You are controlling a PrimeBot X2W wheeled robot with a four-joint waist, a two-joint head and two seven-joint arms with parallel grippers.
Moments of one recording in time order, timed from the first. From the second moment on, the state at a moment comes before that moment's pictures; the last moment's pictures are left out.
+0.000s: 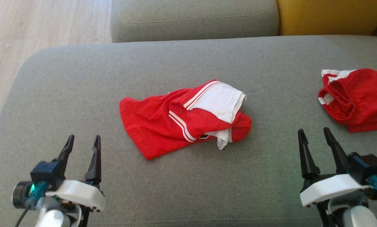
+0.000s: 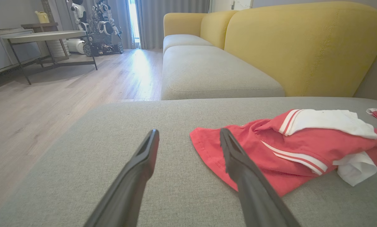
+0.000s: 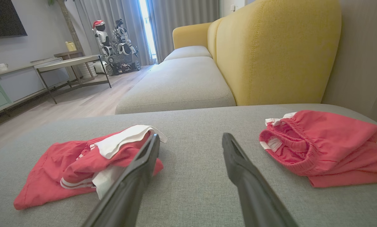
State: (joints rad) left arm -0.02 0.34 -0.34 0.12 -0.40 0.19 -0.23; right arm 0.06 -0.05 0.00 0.02 0.16 0.13 -0.01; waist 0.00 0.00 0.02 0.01
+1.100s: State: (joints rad) left arm -0.19 0.28 -0.41 0.17 -0.40 0.13 -0.25; right arm -0.41 -0.05 0.09 0.47 0.30 0.13 0.17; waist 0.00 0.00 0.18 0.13
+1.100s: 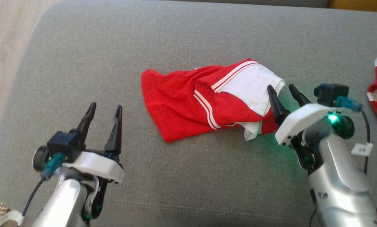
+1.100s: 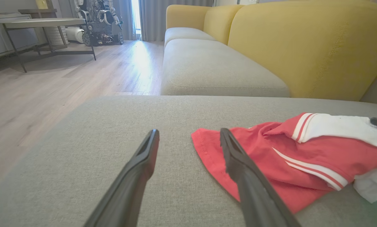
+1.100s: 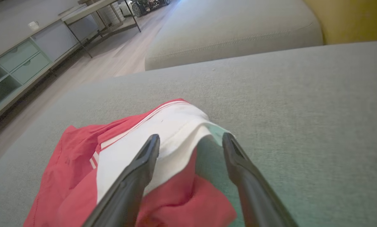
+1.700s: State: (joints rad) left arm -0.22 0.25 -0.39 0.20 -0.36 0.10 -0.25; right arm -0.57 -0.07 0.19 0.60 0.40 0.13 0.13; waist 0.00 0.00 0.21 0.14
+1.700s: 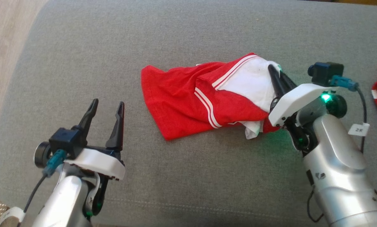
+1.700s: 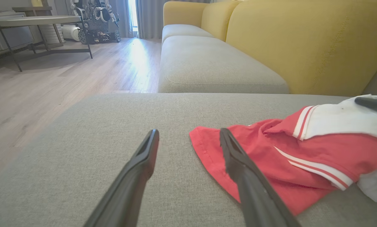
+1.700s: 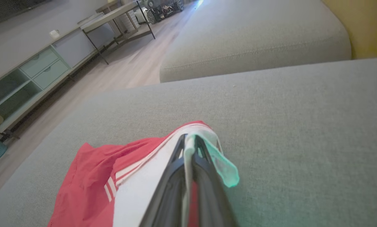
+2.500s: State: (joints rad) left arm -0.18 0.25 -0.34 0.19 -0.35 0.10 -0.25; right arm -0.08 -0.10 -0.07 -0.02 0.22 0.13 0.27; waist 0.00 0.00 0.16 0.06
